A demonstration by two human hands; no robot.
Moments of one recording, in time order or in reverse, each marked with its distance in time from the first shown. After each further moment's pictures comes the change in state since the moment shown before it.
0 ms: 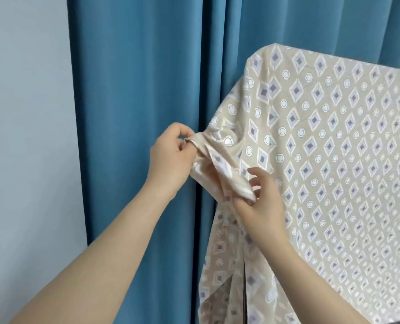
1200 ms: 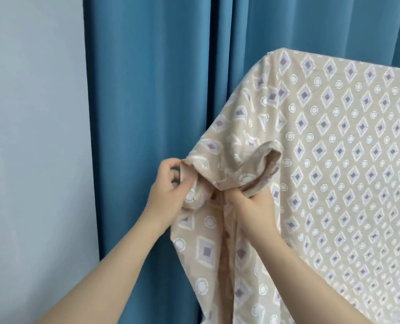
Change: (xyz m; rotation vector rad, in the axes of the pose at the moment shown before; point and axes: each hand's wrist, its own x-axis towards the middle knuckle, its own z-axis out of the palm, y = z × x) left_hand -0.022 -0.053 -0.014 -0.087 -0.093 -0.099; right_hand 0.013 -0.014 0.022 0.385 -0.068 0.021
